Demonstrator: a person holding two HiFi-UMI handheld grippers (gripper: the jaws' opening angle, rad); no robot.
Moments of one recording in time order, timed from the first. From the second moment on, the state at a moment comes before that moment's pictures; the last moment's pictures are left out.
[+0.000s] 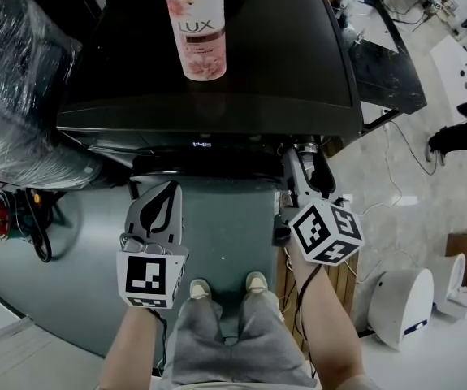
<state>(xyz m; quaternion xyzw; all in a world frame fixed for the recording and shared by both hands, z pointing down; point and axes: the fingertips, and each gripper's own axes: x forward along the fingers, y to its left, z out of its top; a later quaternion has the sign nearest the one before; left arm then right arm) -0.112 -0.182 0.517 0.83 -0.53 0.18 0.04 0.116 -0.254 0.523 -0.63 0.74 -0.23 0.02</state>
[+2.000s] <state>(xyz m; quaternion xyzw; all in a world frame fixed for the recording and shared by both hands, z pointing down) -0.118 -0.164 0.465 0.83 -0.53 0.17 0.03 0.109 -0.219 0.477 -0.59 0.77 -0.23 0.00</state>
